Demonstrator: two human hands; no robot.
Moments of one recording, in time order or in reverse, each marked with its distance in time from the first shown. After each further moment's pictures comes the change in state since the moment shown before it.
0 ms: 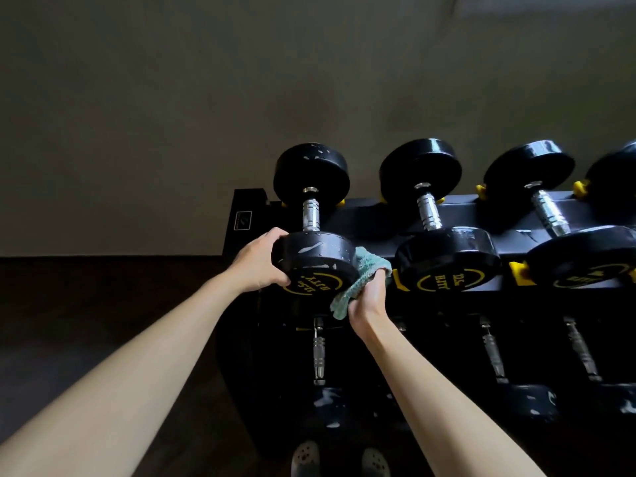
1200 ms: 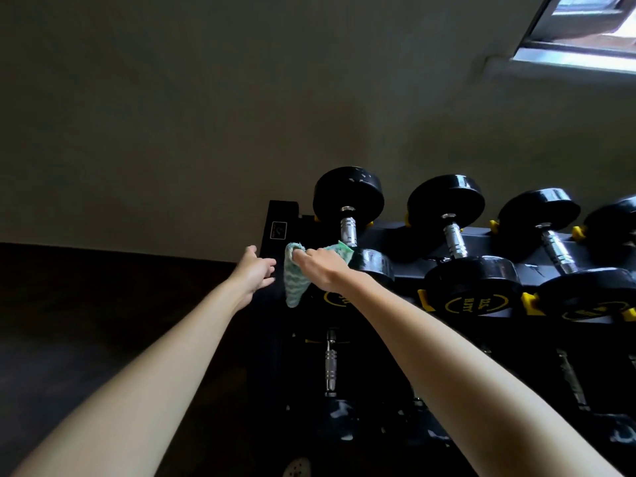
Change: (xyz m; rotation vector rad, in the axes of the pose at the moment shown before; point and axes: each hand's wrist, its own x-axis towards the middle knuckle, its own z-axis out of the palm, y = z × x) left_hand -0.015 -0.066 -0.036 -0.956 0.157 -0.415; right_hand -0.065 0.023 0.141 -2.050 -0.574 -0.461
